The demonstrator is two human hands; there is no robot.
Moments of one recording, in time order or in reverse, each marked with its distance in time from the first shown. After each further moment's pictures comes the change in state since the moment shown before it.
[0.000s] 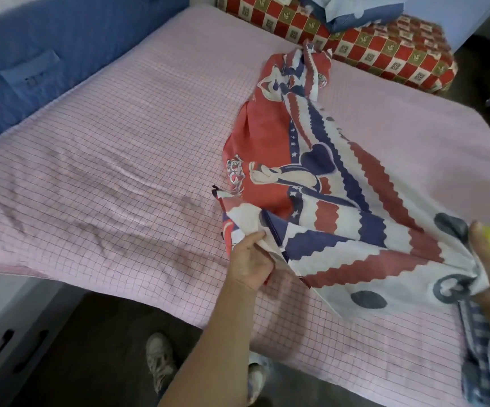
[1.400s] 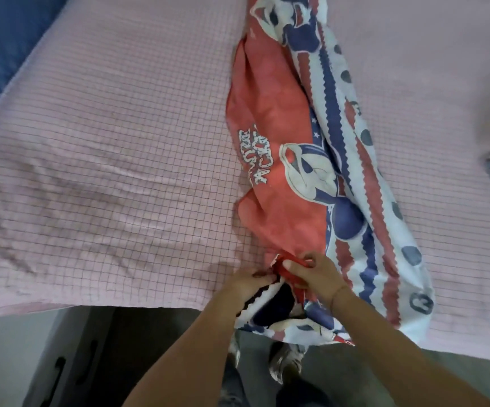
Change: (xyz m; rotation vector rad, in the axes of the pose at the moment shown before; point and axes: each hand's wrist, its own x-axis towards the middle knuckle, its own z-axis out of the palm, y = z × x) left_hand 0.049 0.082 -0.157 1.490 0.200 -0.580; right_hand 0.082 0.267 0.206 -0.589 0.334 0.306
